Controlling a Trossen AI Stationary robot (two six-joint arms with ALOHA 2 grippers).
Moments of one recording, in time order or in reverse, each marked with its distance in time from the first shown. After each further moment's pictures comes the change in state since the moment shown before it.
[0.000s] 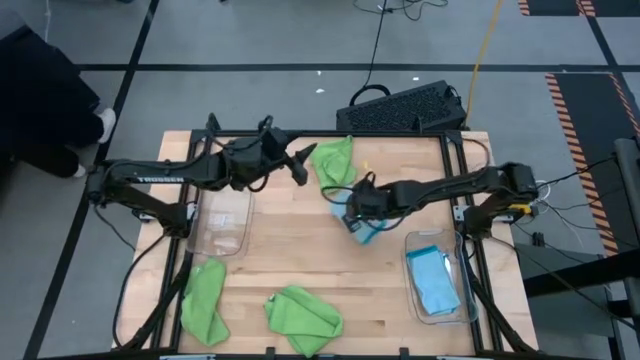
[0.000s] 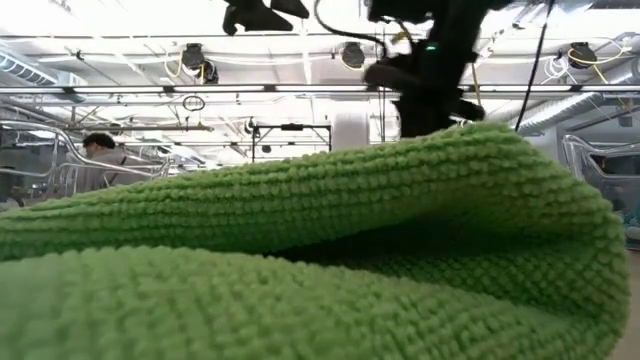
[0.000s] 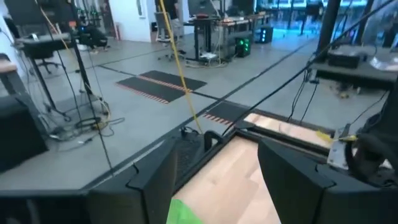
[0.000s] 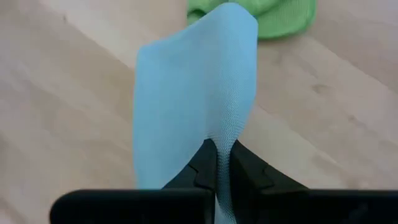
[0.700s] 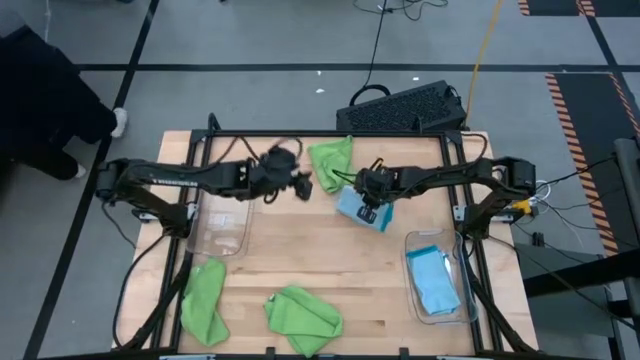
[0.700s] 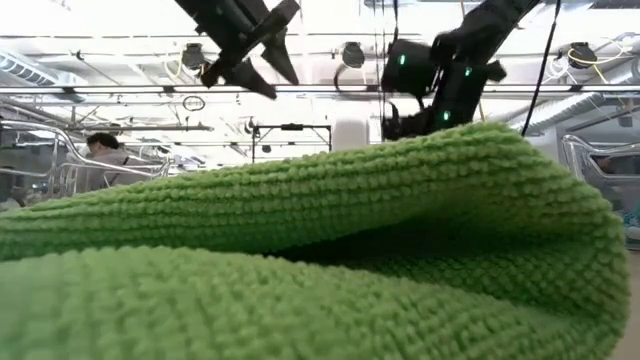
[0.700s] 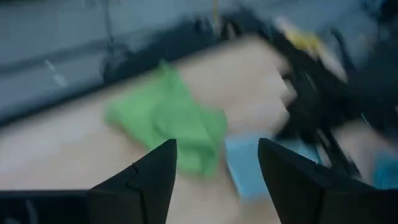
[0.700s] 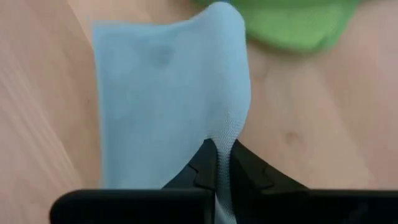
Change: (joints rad) left arm -0.043 0.097 0.000 -0.428 0.001 -0.612; right arm -0.257 -0.019 -0.262 0.322 -0.190 -0.706
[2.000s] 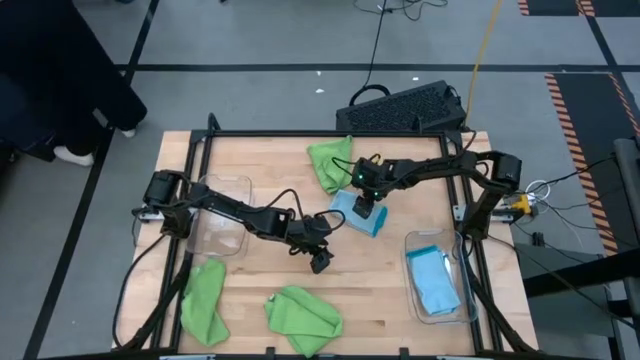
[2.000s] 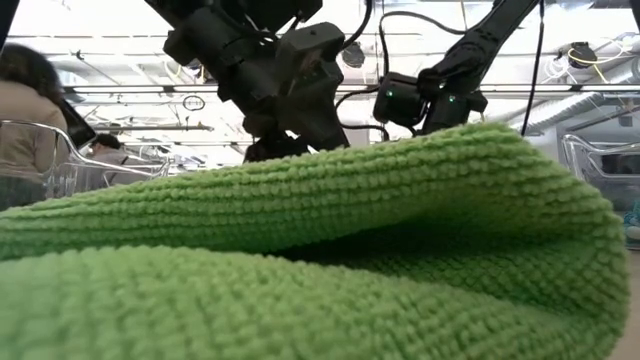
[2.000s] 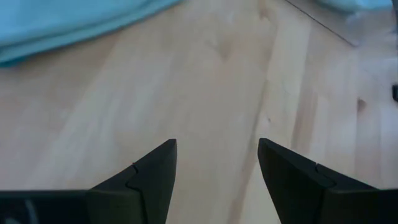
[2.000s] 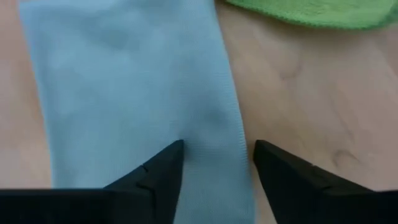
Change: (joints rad) left arm -0.231 0.428 0.000 0.257 0.502 0.024; right arm -0.129 0.154 0.003 0.111 -0.236 0.017
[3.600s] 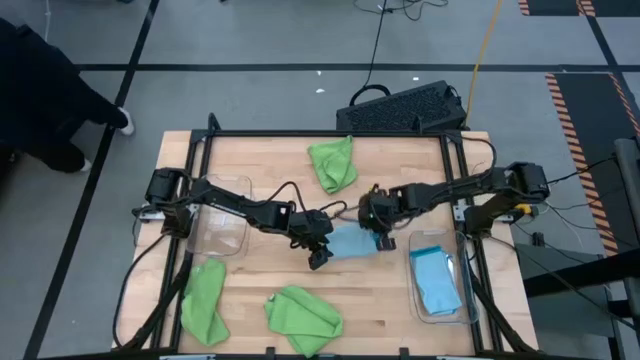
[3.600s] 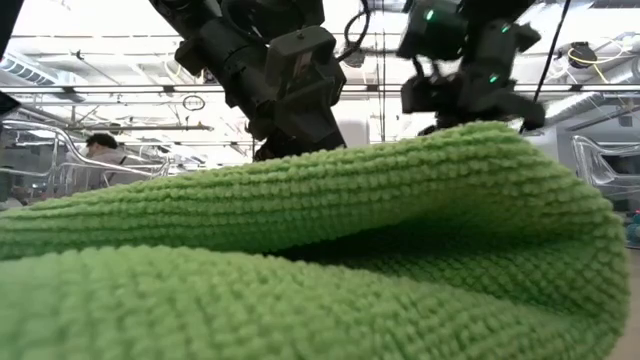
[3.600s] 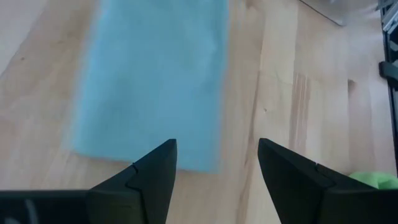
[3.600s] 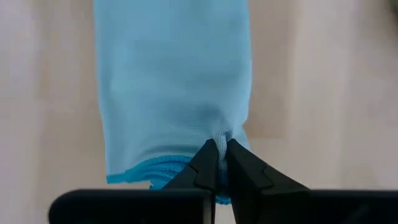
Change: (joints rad) left arm 0.048 0.001 0.000 -0.004 0.125 0.122; right arm 0.336 -0.229 0.000 -0.247 0.078 -0.317
